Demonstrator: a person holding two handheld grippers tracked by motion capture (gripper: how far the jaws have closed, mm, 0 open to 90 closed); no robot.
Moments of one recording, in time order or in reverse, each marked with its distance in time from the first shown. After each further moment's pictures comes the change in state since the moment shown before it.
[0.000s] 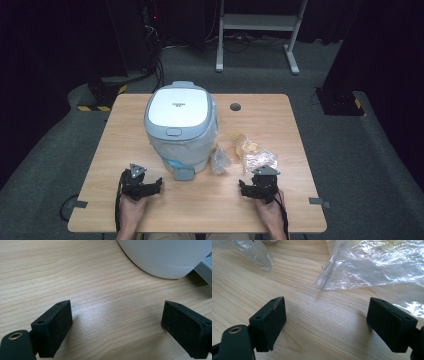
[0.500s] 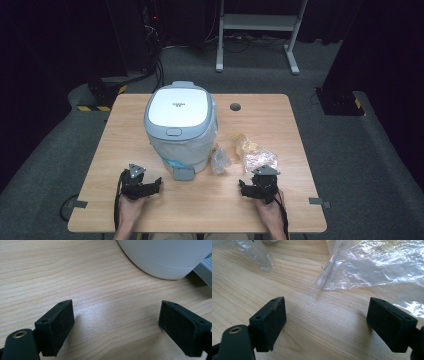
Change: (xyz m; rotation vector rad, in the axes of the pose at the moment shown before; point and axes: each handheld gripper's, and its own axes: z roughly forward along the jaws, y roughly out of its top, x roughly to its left) left arm 0.002 -0.001 -0.001 -0.009 -0.009 -0.006; right arm 0.000 0.000 0.000 0.001 0.000 0.001
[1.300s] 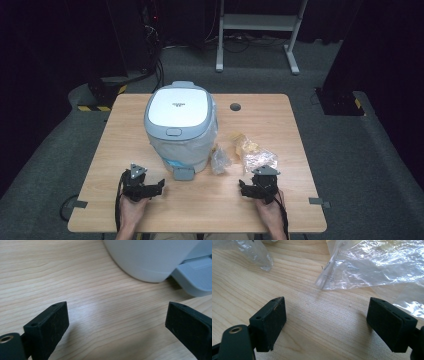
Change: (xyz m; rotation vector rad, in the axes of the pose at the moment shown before) left arm -0.010 0.006 -0.006 -0.001 -0.059 -0.004; right arm 0.000 0.000 0.000 0.000 0.000 0.000
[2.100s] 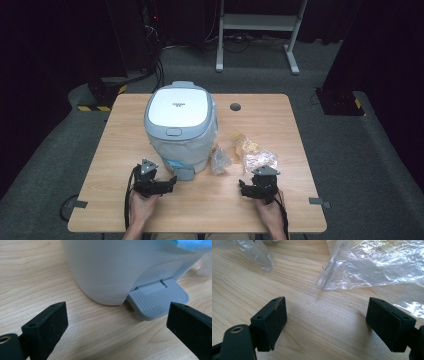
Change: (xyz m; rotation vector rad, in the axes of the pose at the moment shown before) left arm -0.029 0.024 0.001 -0.039 -0.089 0.019; right arm 0.000 0.000 0.000 -0.002 0.001 -0.003
